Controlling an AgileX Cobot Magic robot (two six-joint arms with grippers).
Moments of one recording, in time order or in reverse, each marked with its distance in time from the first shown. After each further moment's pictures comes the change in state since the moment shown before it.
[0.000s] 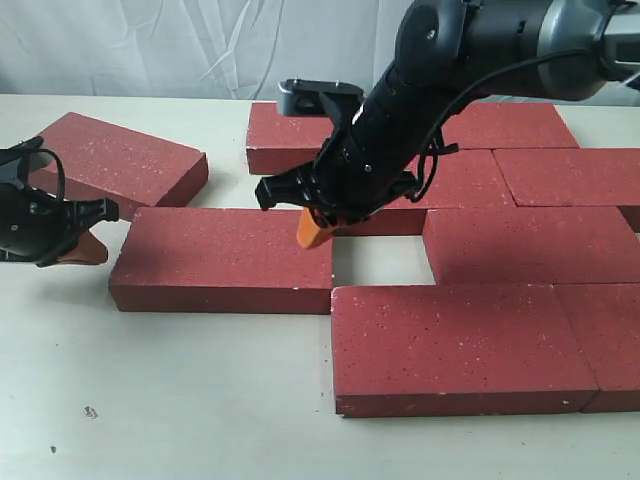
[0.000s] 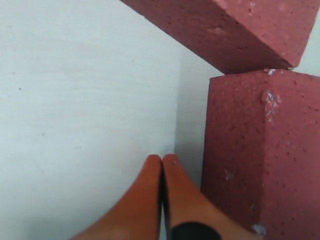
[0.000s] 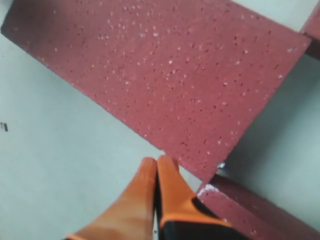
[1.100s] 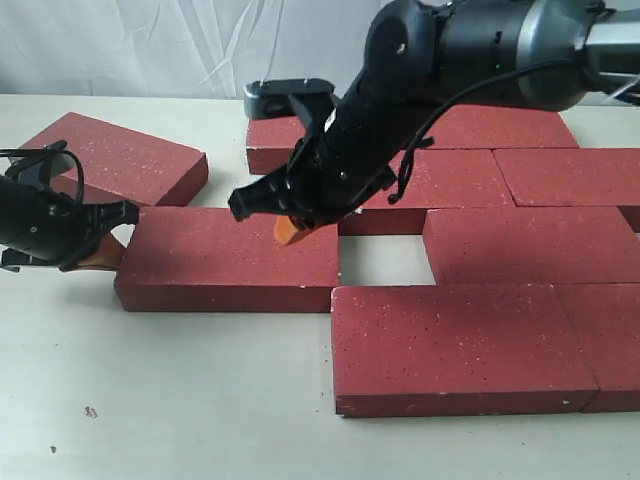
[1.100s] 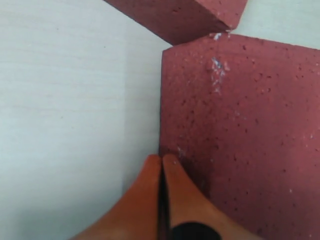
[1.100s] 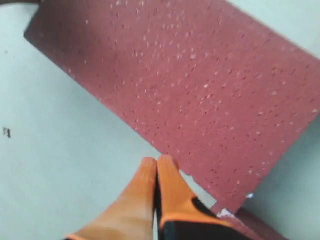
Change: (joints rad) left arm -0.050 0.000 0.000 -0.026 0.075 0.000; right arm 0.072 -0.022 0.000 -0.061 -0.086 0.008
